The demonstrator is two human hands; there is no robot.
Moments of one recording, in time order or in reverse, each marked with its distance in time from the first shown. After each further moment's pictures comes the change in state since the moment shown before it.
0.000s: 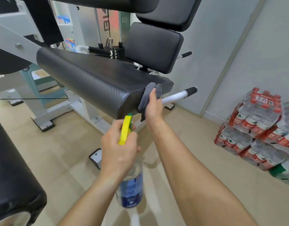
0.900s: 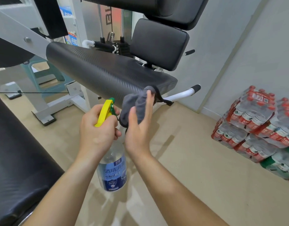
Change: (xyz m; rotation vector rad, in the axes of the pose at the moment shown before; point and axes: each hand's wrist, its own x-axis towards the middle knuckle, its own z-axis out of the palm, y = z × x) left_hand 0.033 0.019 -0.089 -0.035 0.025 -0.026; right_hand -0.124 0.042 0.047 -0.149 -0.069 -0.524
